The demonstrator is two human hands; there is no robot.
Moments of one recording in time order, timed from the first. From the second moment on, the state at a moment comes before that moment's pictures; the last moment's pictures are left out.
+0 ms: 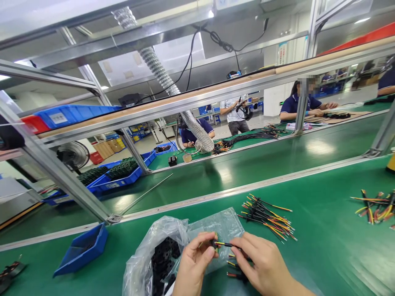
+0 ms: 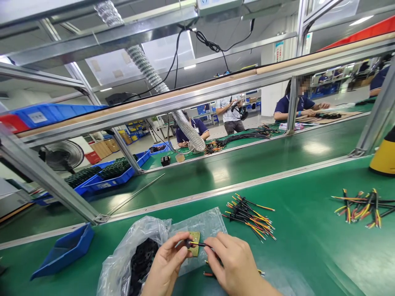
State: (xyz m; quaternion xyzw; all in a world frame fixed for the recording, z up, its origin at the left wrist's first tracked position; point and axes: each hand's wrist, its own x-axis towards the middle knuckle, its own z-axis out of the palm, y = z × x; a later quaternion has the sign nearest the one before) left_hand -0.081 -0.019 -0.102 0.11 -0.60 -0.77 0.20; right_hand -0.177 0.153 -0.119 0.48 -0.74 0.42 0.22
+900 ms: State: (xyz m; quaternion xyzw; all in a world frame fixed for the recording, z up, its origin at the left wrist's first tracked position) left_hand -0.086 -0.006 -0.112 0.11 -0.58 -0.79 0.17; right_hand -0.169 0.150 -0.120 0.52 -0.71 0.41 0.24
